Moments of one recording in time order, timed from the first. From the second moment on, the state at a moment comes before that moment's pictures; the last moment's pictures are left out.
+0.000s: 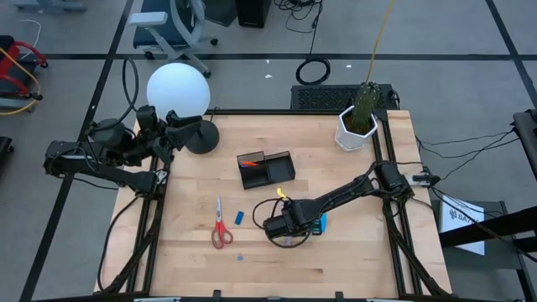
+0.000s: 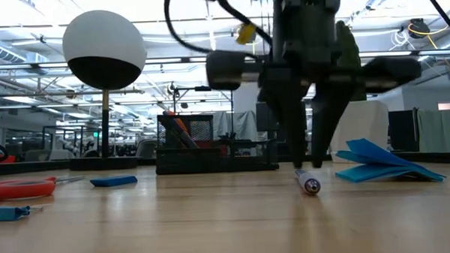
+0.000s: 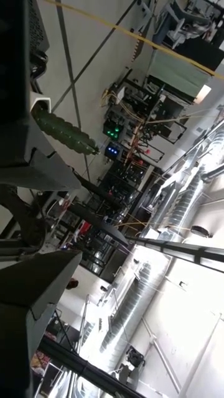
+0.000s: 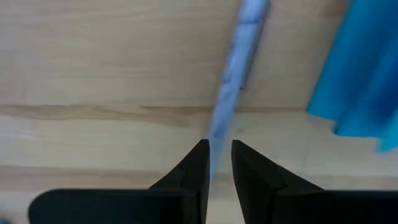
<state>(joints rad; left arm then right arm) -0.08 0.72 0.93 0.12 -0.37 -0.45 0.33 2.12 1.58 -0.93 -0.06 1.92</state>
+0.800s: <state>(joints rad) -0.08 0.72 0.93 0.12 -0.37 -0.45 0.31 2.19 1.59 -0.87 -0.16 1.82</state>
